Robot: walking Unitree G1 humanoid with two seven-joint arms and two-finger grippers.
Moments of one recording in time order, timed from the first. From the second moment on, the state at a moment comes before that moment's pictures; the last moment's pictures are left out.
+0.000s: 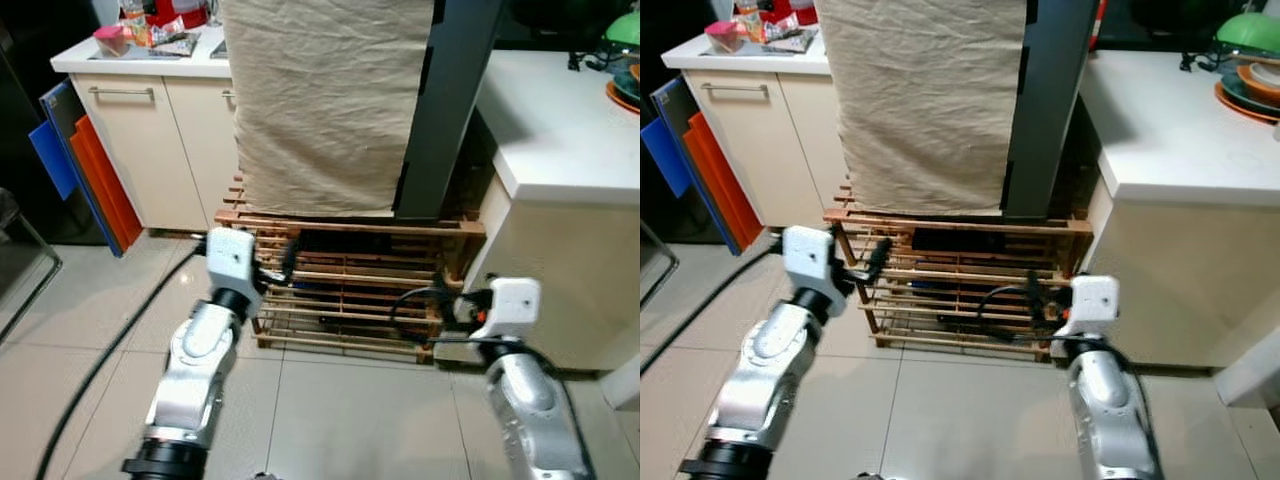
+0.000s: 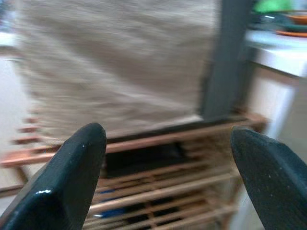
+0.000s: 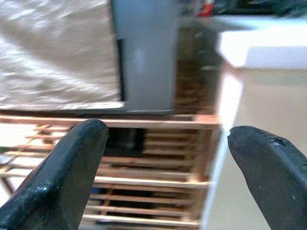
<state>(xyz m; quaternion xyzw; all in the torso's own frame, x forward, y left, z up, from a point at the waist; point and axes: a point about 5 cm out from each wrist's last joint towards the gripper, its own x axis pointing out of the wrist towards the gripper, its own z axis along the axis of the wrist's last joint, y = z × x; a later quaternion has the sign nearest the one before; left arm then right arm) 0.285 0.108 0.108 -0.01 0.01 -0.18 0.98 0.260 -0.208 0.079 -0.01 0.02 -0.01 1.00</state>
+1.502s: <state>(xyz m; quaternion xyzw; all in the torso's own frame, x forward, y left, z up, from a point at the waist) 0.290 0.139 0.105 0.01 -0.01 -0.09 1.00 0.257 -0.177 0.049 0.04 0.08 0.02 1.00</state>
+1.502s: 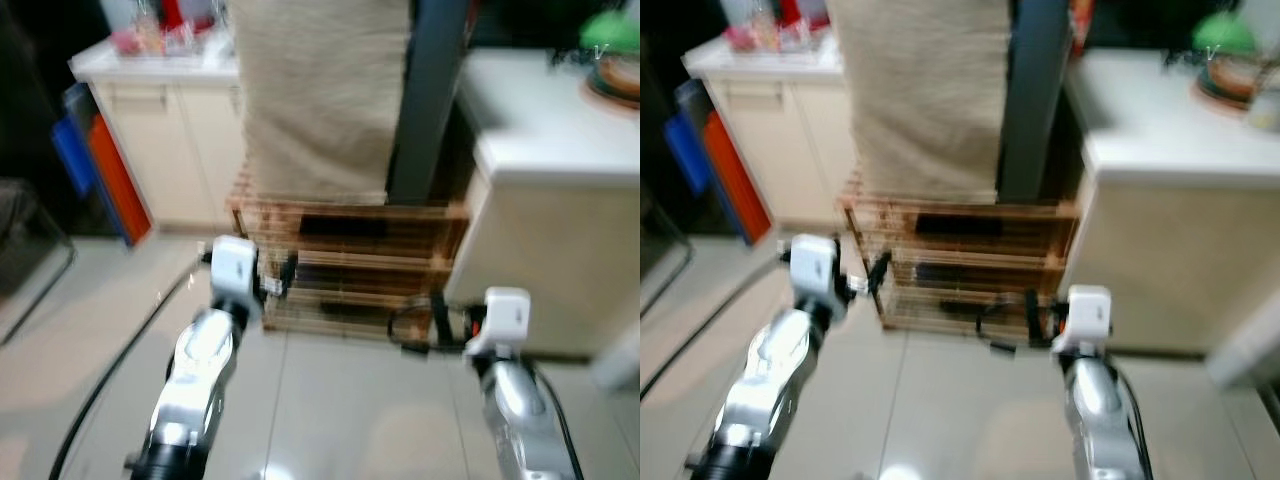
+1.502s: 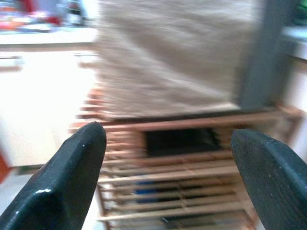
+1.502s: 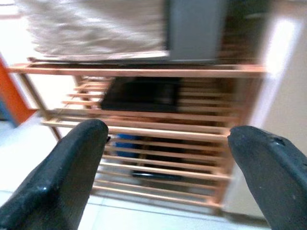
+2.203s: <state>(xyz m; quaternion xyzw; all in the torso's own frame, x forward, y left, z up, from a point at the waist) 0.288 0.185 0.105 0.03 0.00 -0.05 1.00 0.263 -0.175 0.048 0.06 0.06 0.01 1.00</state>
